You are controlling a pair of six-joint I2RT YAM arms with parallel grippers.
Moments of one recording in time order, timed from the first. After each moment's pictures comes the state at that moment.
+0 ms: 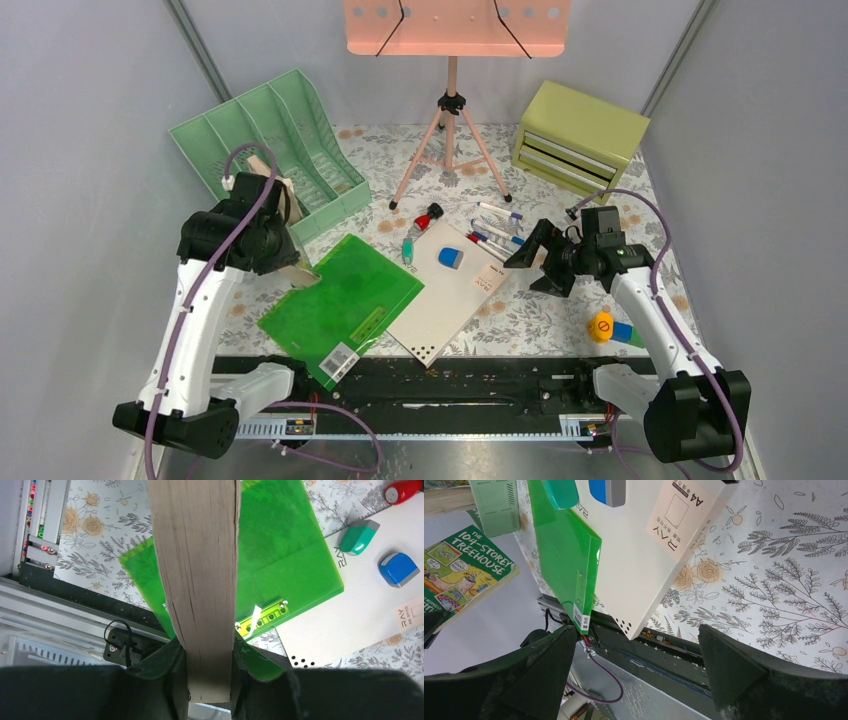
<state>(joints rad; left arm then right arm) -0.22 1.07 1.41 -1.41 -0.23 -0.56 0.12 1.07 0.78 -0.70 -0.55 0.69</state>
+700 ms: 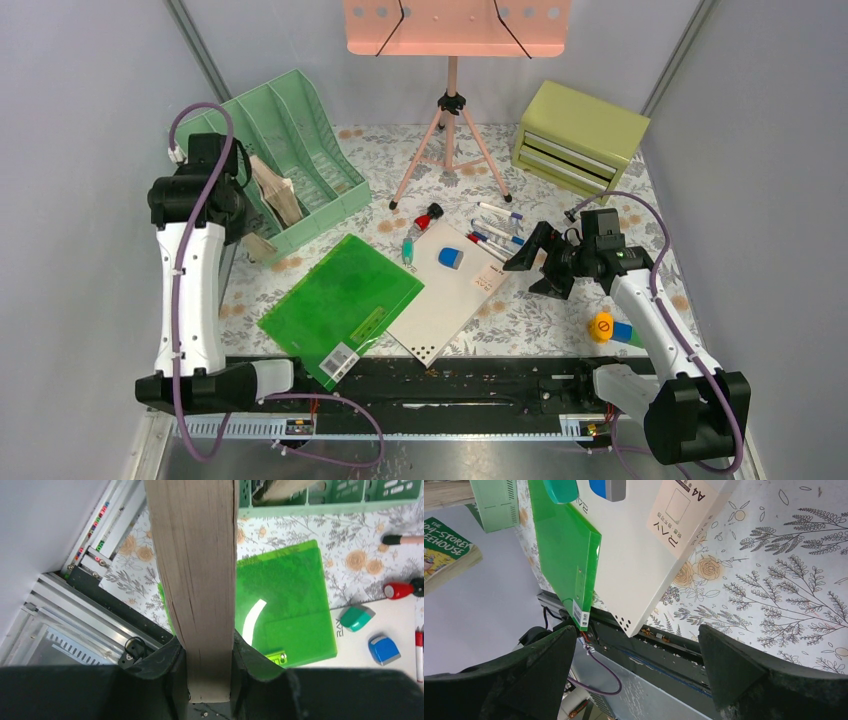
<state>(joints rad) 0.04 1.24 1.66 -1.45 -0.29 -0.51 0.12 1.06 0.76 -0.70 -0.57 0.69</state>
